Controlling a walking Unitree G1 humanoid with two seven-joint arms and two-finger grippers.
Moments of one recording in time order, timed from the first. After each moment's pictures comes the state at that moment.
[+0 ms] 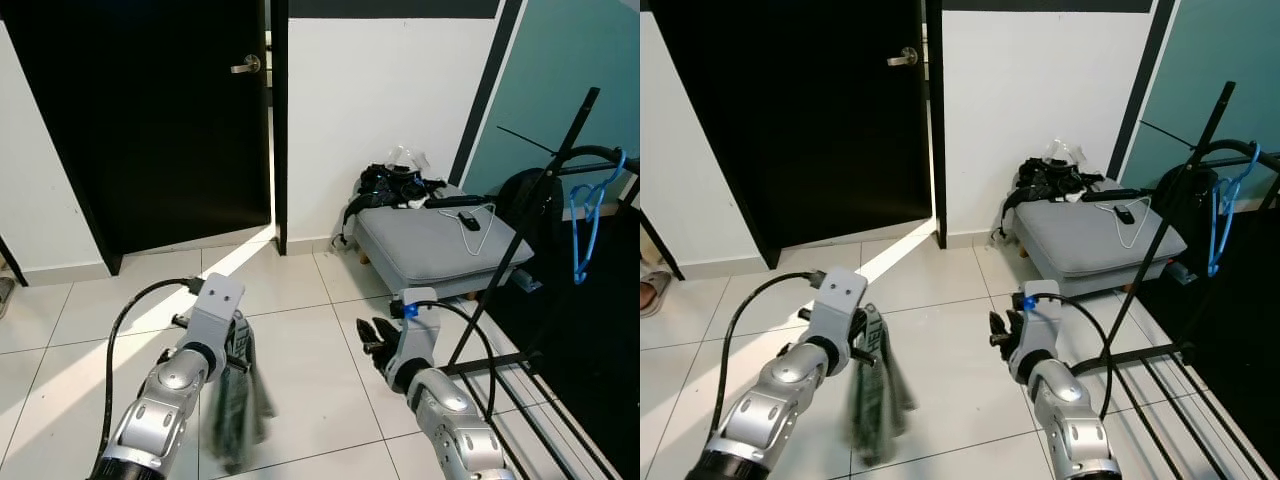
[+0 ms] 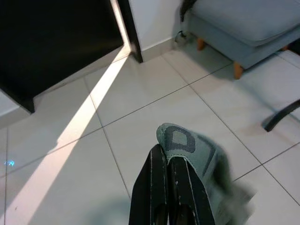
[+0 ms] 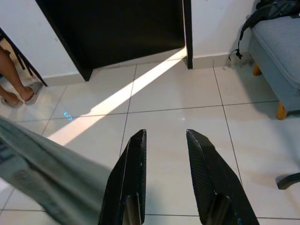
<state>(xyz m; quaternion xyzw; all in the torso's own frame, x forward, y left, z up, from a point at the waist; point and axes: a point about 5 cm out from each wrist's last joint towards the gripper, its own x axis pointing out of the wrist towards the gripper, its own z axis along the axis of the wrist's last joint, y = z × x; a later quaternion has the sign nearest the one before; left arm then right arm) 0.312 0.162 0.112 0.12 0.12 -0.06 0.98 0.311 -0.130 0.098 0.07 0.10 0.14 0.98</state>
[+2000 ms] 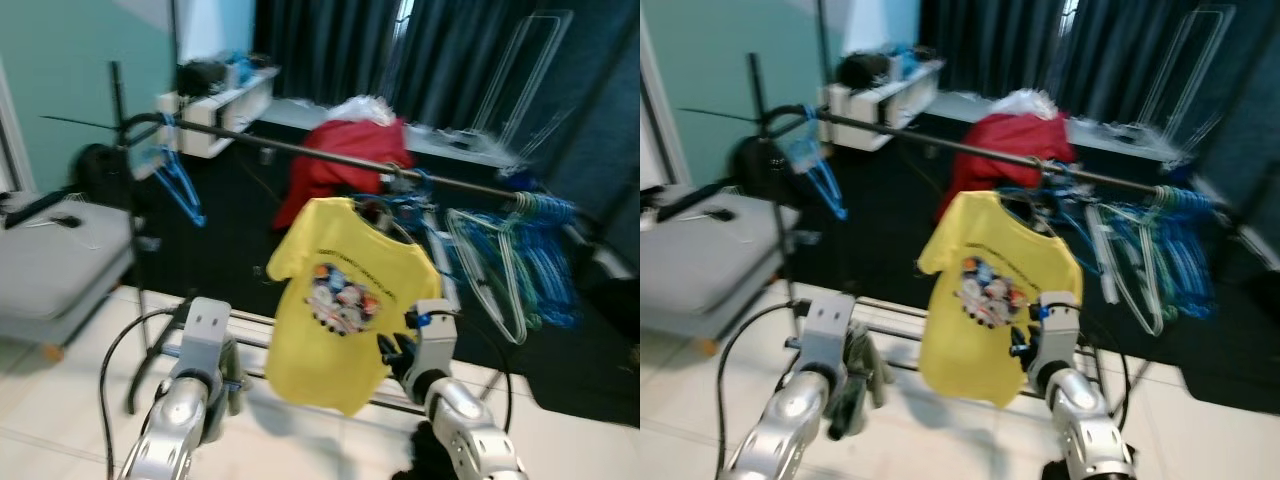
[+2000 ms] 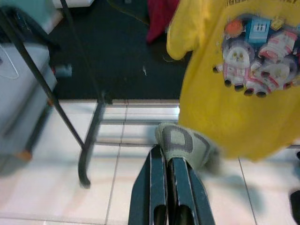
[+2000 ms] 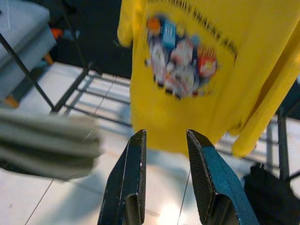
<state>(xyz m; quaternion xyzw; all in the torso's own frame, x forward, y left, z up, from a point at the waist) 0.297 0.166 0.092 0.12 0.10 0.03 0.99 0.311 -0.150 0.070 0.05 0.16 0.12 0.98</state>
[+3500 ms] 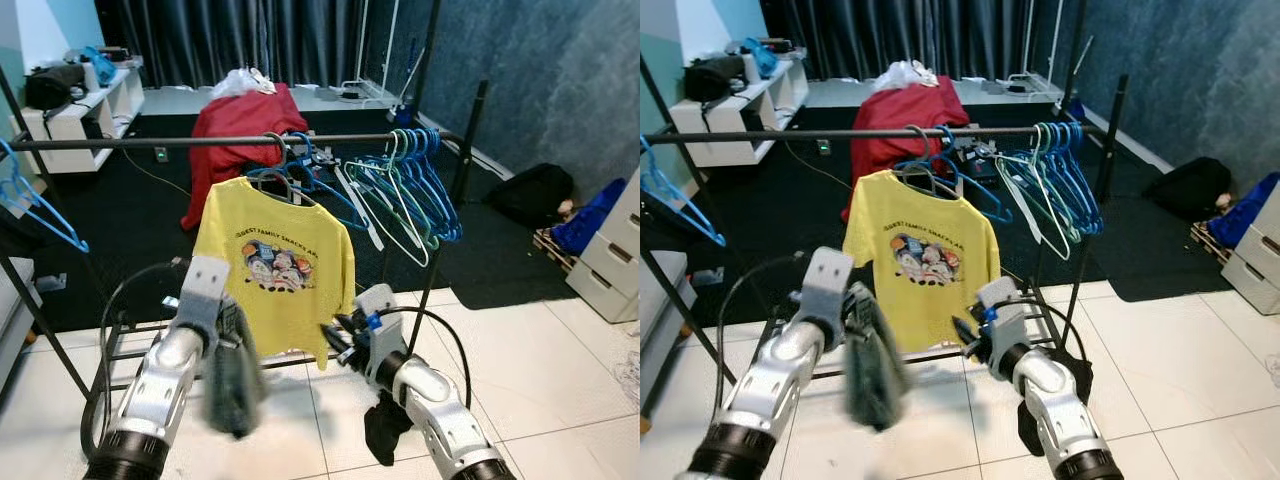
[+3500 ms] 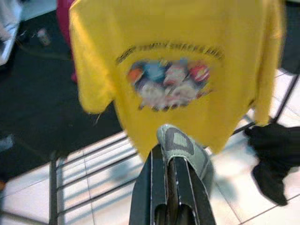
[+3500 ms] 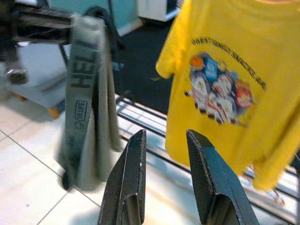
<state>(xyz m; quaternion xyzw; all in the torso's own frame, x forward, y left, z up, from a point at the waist) 0.337 0.159 0.148 0.13 0.08 -0.06 0.99 0.313 -0.098 0.101 -0.05 0.04 0.34 0.94</state>
